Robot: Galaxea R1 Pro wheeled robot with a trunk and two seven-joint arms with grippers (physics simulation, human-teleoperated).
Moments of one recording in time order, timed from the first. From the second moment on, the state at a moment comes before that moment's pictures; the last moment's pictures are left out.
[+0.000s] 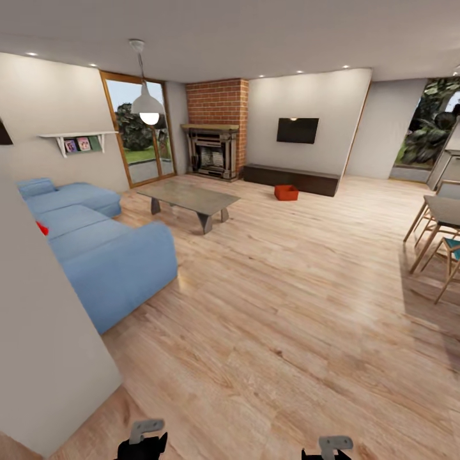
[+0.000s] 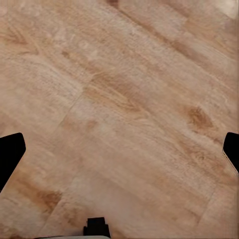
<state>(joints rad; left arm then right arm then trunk) -0.53 0.01 -0.12 0.07 0.24 -0.32 -0.07 -0.30 0.00 0.06 -0.32 0.01 -0.13 -0.17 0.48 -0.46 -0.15</state>
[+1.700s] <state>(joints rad) -0.53 0.01 -0.12 0.07 0.24 -0.32 -0.07 -0.30 0.00 0.06 -0.32 0.01 -0.13 -0.17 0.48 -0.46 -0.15</state>
